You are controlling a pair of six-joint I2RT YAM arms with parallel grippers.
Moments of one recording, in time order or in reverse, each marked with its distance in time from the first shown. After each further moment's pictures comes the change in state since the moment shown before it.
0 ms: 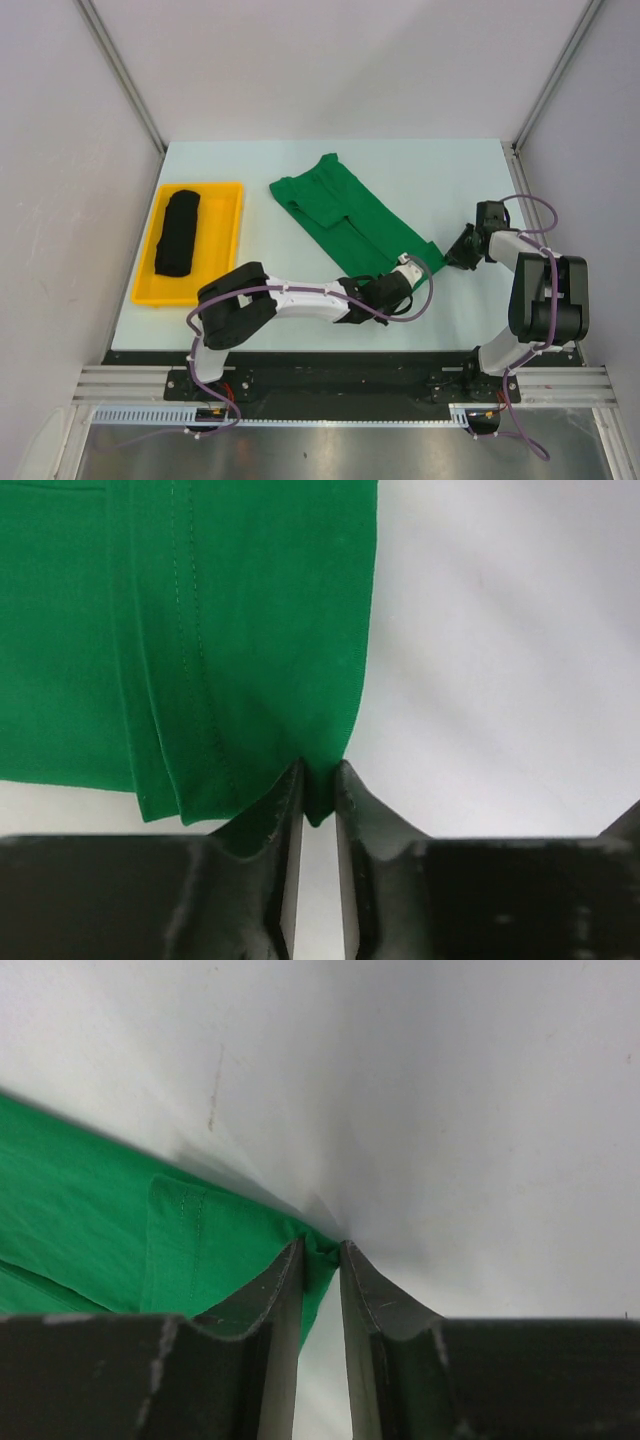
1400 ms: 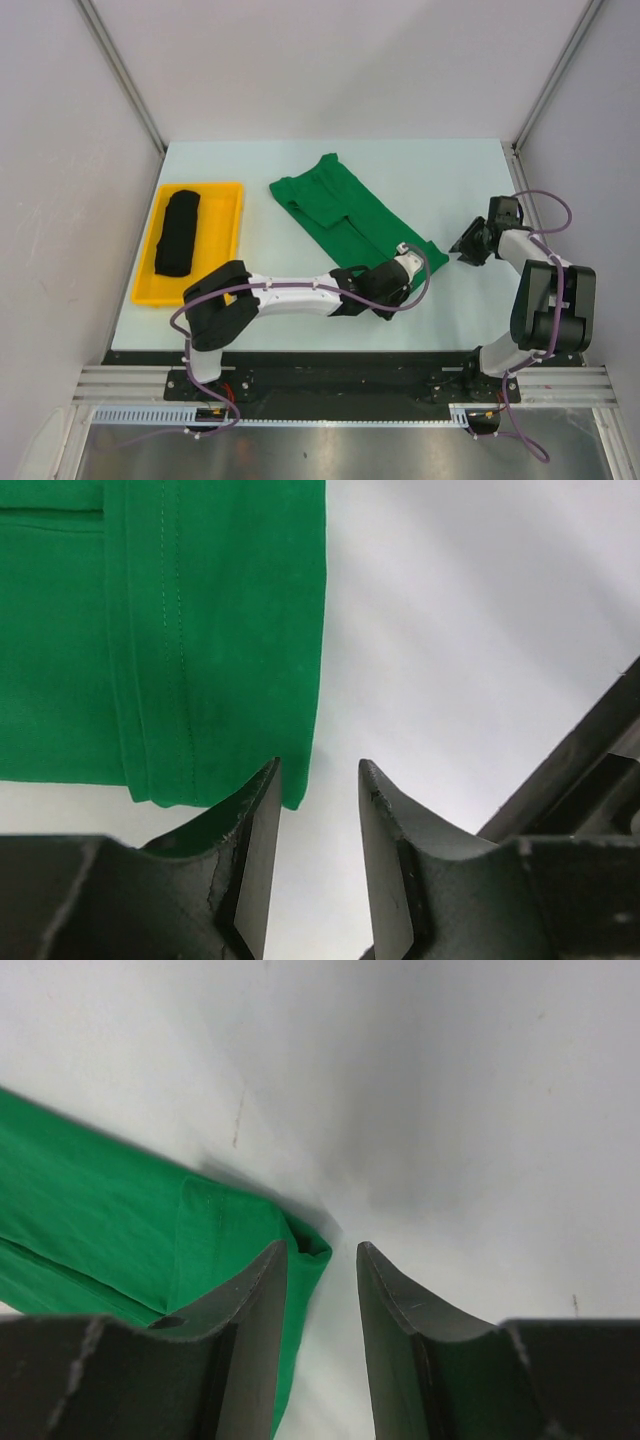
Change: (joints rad) left arm 0.027 -0.089 0.008 -0.023 0.095 -0.031; right arm -0.064 -0.055 0.033 -0.040 -0.026 -0.018
